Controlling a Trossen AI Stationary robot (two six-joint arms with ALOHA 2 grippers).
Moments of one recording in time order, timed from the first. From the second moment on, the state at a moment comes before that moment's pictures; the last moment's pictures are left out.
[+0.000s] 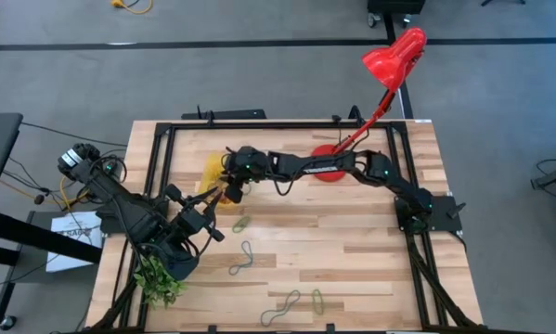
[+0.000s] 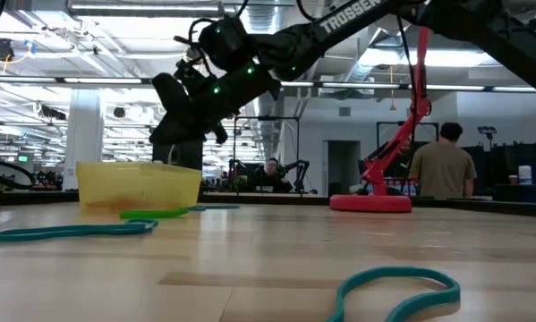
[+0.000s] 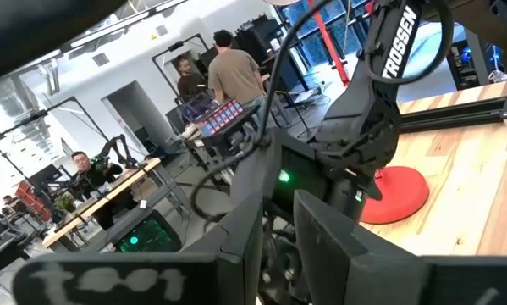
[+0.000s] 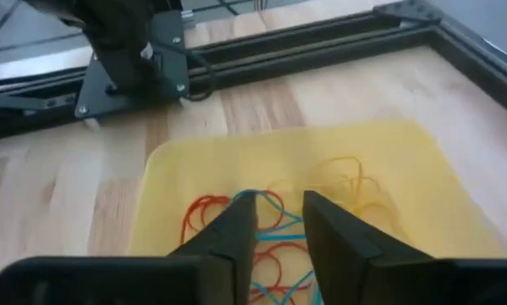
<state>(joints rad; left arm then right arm) -0.71 1.27 1.03 -0.66 -1.57 -0.41 -0.14 2.35 1.87 -0.03 -0.03 0.07</state>
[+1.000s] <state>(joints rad) -0.71 1.27 1.03 -0.65 -1.57 -0.41 -0.13 2.25 1.73 -0.34 0.00 -0.05</state>
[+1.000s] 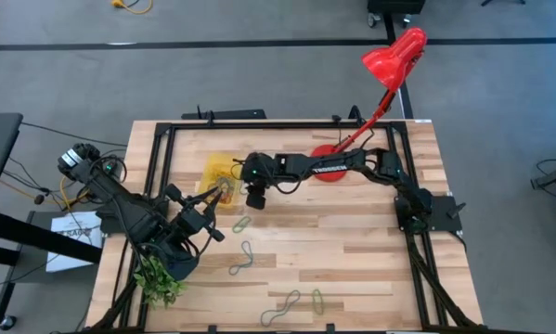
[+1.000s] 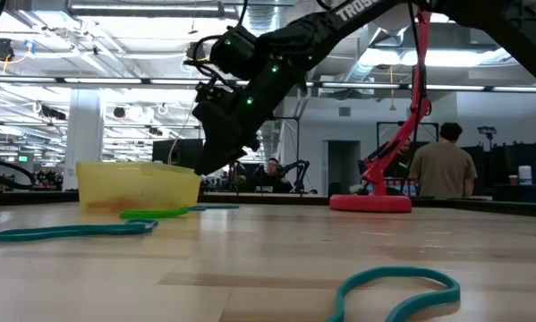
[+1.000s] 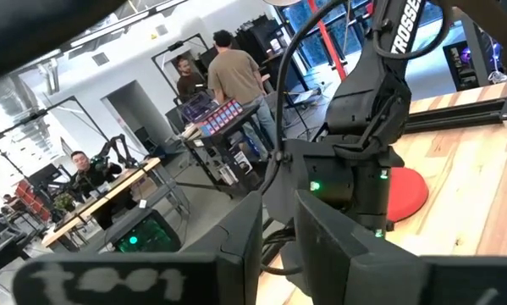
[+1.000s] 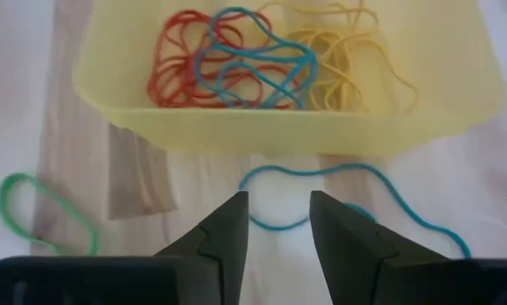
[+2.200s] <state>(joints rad) -0.71 1.27 1.03 -0.64 -1.57 -0.41 -0.12 2.32 1.73 -0.27 0.05 0.01</state>
